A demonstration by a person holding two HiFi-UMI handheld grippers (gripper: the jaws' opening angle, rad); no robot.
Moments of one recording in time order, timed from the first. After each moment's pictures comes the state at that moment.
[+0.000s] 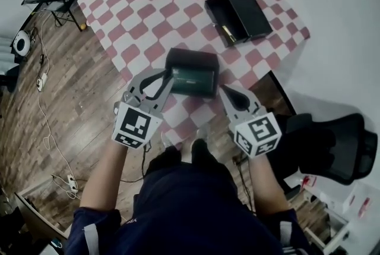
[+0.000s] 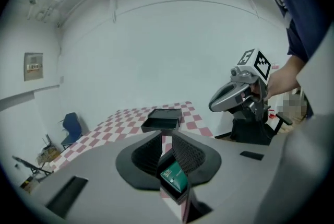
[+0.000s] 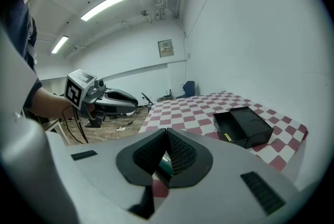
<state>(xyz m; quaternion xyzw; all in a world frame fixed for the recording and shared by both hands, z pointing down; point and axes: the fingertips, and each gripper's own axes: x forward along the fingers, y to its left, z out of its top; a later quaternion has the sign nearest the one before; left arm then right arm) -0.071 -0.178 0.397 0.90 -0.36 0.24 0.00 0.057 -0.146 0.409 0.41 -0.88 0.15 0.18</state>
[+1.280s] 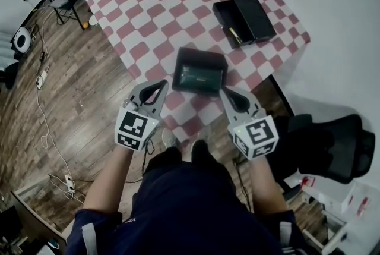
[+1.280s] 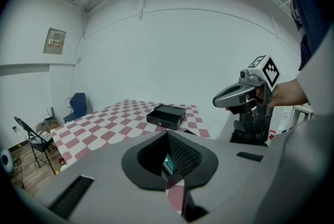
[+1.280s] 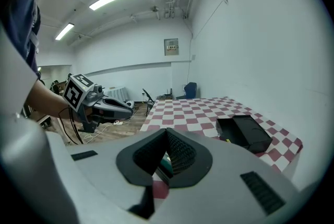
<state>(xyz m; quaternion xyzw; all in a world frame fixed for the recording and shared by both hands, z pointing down) -0.127 -0.149 0.425 0.89 -0.40 0.19 0.10 0.018 -0.128 0.398 0.41 -0.88 0.11 0.21</state>
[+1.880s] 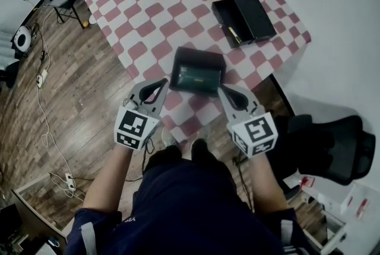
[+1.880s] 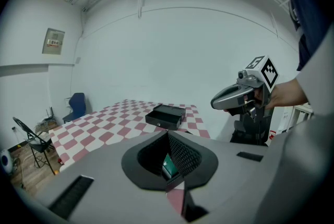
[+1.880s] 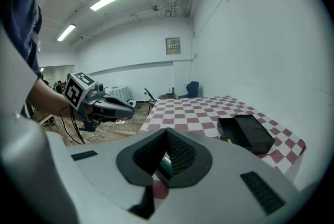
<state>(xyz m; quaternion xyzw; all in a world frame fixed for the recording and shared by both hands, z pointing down) -0.116 -0.156 0.425 0.89 -0.40 0.19 0.10 0.023 -0.138 0.403 0.40 -0.89 0.11 0.21</state>
